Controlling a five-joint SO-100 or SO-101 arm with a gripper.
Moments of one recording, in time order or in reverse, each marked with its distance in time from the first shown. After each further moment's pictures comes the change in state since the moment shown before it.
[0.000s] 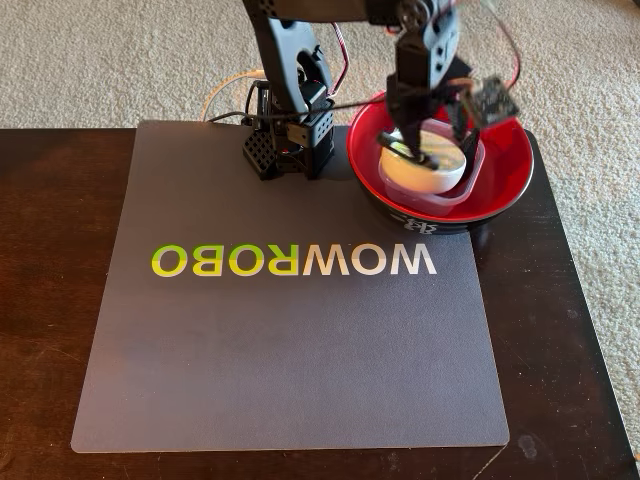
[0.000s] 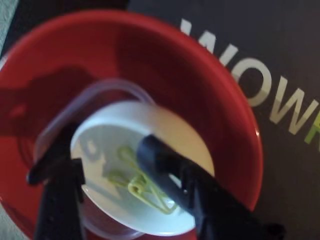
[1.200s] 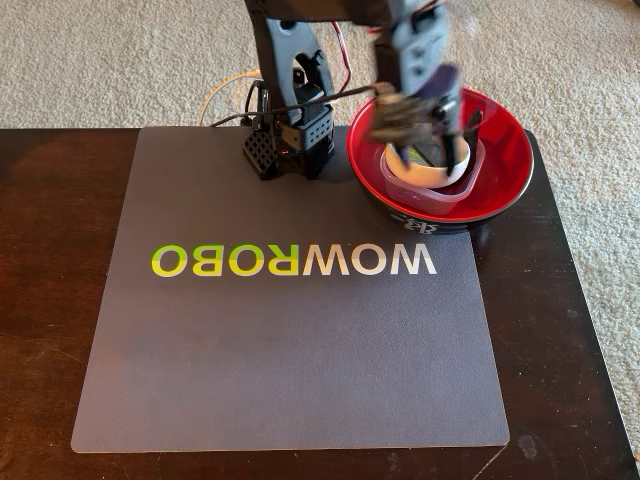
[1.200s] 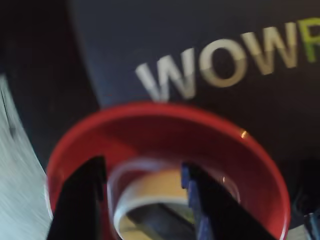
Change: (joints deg) arm 20.2 4.4 -0.5 -1.3 -37.7
